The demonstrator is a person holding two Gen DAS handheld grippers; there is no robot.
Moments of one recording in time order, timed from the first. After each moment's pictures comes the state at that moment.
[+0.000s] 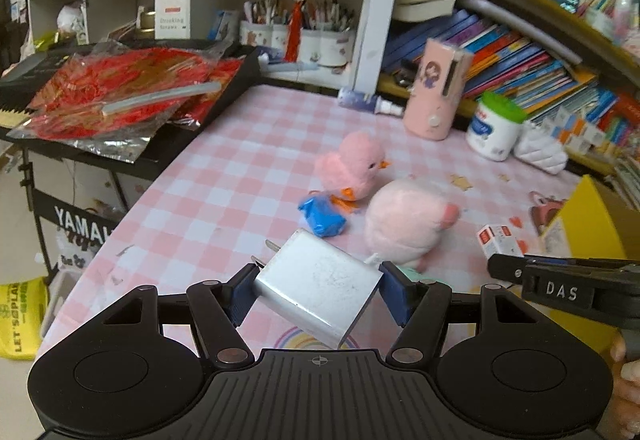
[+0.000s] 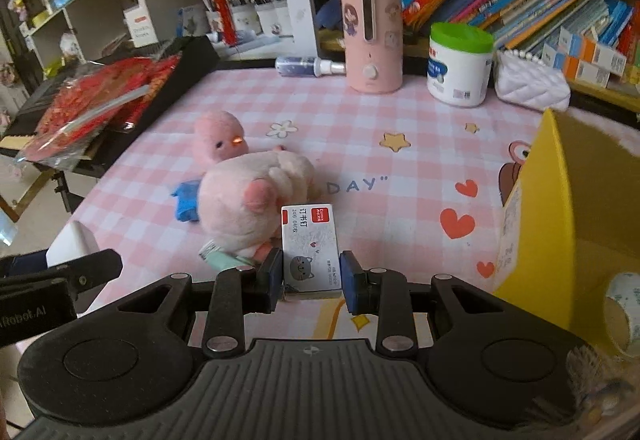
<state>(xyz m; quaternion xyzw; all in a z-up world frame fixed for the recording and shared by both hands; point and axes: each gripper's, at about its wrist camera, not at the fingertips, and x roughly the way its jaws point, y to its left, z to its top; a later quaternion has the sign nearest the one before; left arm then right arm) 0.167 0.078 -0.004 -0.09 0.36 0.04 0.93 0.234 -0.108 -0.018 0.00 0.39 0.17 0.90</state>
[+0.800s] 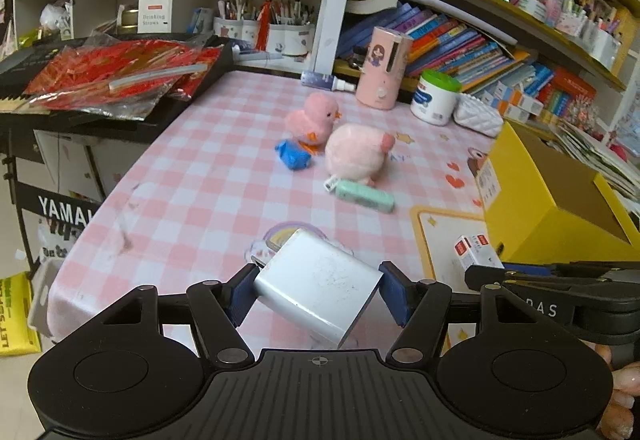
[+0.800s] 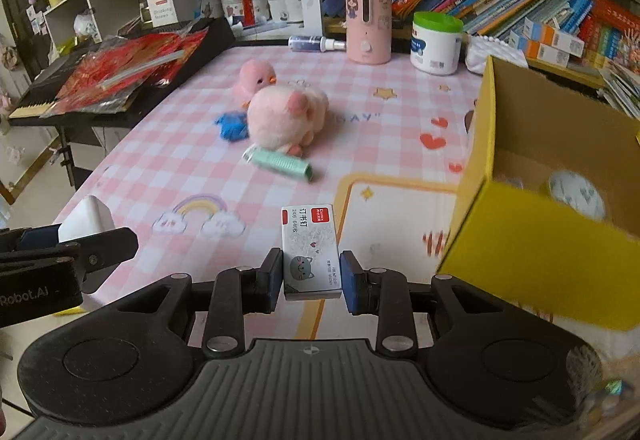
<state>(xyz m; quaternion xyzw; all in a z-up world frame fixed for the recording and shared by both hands) 0.054 0.076 0.001 -0.08 0.36 -0.03 0.93 0.099 -0.113 -0.010 -0.01 0.40 0.15 0.90</state>
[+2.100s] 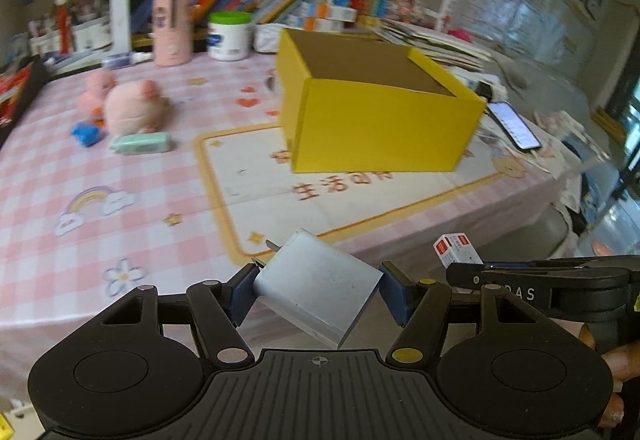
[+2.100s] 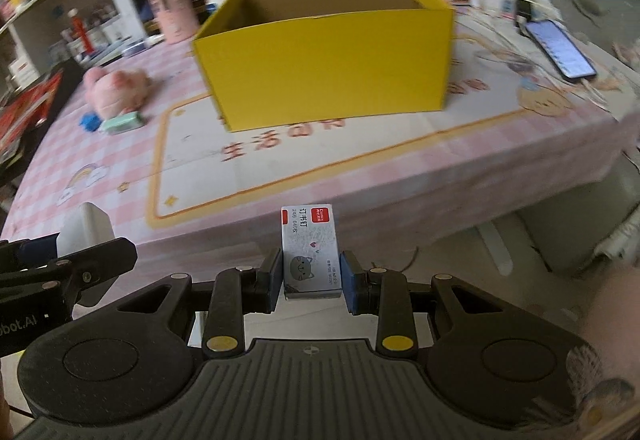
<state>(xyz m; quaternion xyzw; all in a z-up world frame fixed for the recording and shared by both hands) 0.002 -0.048 -0.011 0.02 0.39 -0.26 0.88 -0.043 -0.239 -0.029 0.12 0.43 -0.07 0.89</state>
